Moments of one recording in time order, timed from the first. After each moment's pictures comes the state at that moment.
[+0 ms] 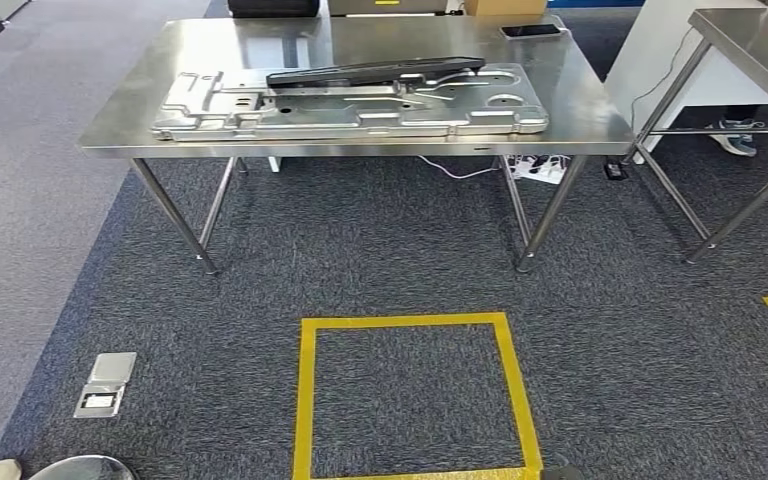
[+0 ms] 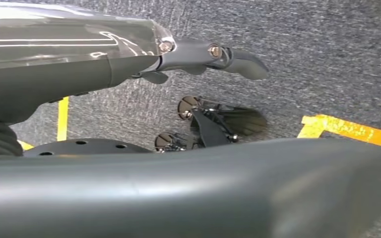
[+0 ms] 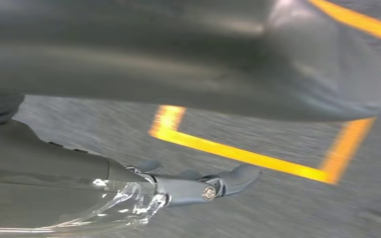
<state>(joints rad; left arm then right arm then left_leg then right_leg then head) -0.08 -0.17 1.31 -0.23 -1.03 -0.06 -0.24 0.08 0.05 -0.55 -0.50 0.75 -0.08 -0.61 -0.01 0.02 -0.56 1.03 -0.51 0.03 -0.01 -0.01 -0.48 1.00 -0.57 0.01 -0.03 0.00</state>
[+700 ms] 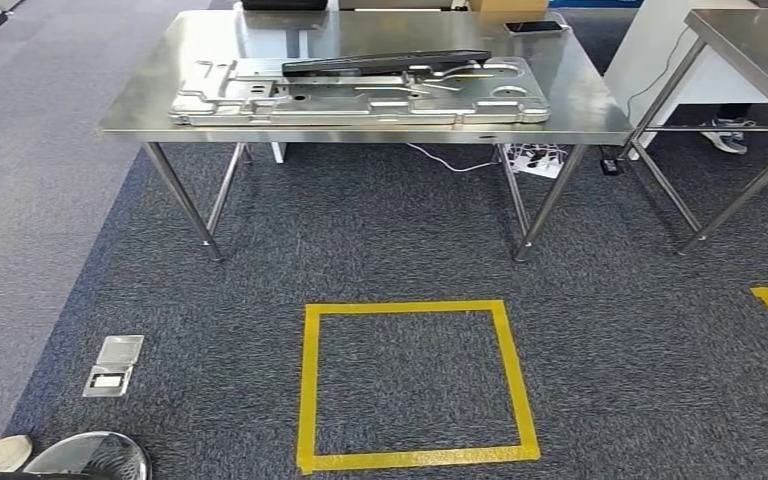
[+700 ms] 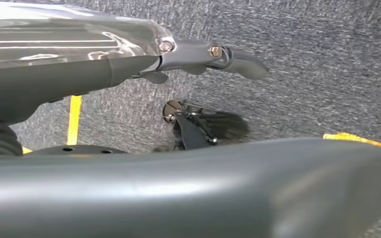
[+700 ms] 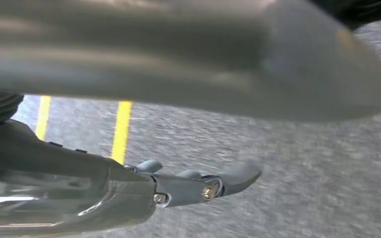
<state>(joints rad) -0.08 -0.15 1.31 -0.24 -1.03 -0.06 -0.24 -0.01 0.06 -0.74 -0.24 0.76 -0.04 -0.09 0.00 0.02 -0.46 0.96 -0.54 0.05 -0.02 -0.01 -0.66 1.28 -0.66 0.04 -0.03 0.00</state>
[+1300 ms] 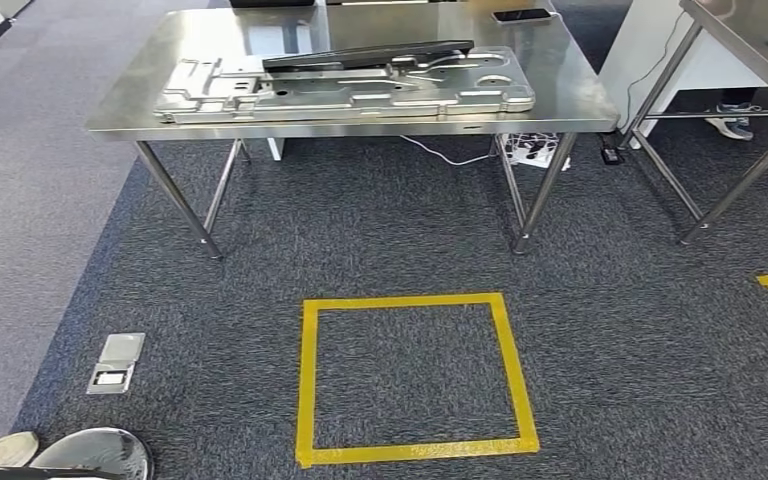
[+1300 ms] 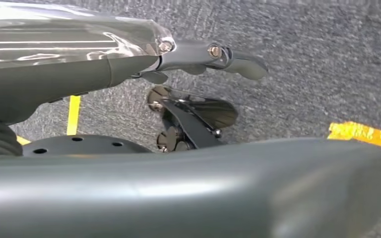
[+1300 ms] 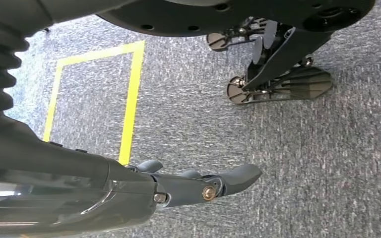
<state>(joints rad) -0.09 -0.15 1.32 -0.24 -1.00 -0.09 -0.24 -0.02 0.06 -0.79 -0.23 0.77 -0.01 -0.08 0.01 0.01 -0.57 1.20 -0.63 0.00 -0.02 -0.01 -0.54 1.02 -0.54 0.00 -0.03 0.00</state>
